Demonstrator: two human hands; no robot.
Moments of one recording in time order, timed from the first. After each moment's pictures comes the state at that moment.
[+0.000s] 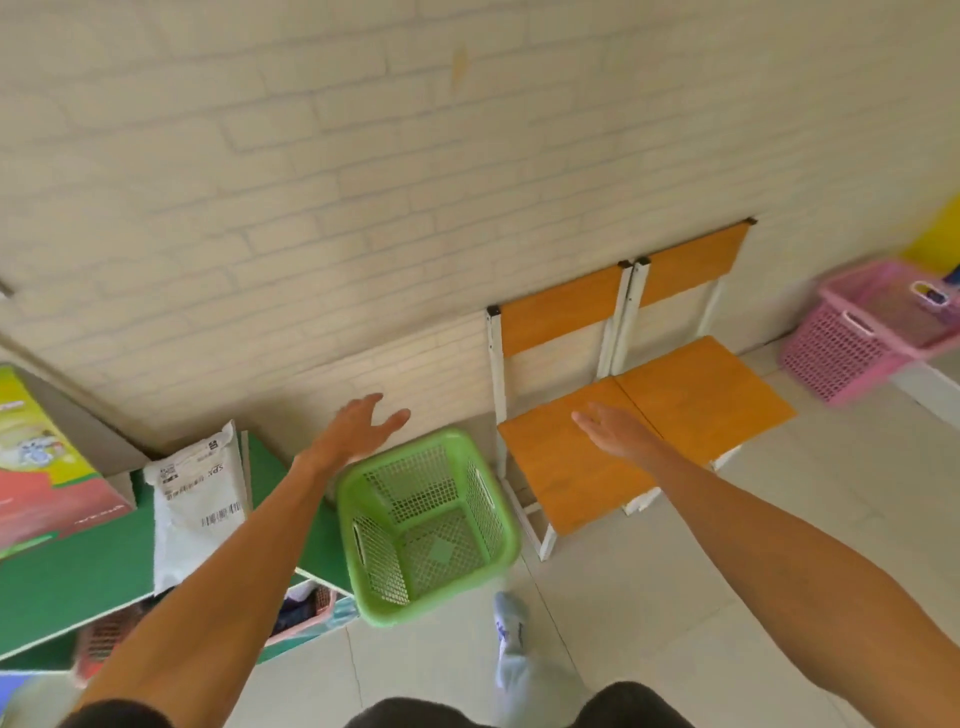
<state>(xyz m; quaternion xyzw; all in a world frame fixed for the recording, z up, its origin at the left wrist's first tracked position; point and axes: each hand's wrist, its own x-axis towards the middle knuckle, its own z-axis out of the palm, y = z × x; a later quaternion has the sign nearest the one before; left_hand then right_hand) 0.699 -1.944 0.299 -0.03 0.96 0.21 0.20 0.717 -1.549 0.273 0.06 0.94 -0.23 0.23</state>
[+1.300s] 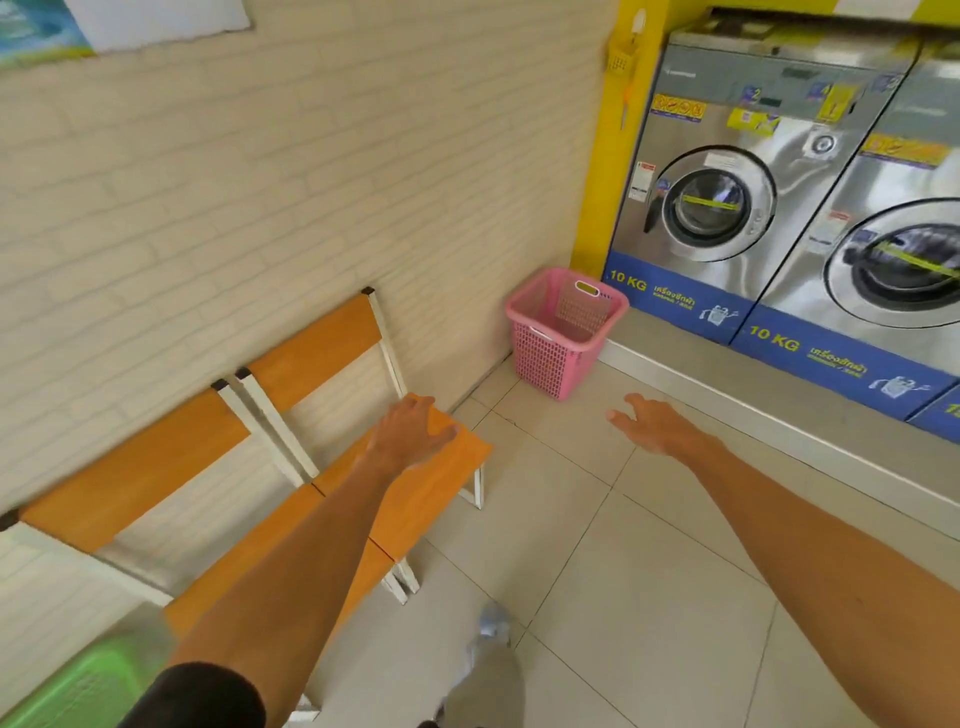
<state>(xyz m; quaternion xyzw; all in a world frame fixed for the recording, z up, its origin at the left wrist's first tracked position) 0.626 -1.152 0.310 0.28 0.94 0.13 0.16 0.808 -0.826 0.318 0.33 0.91 -0.23 0.14</state>
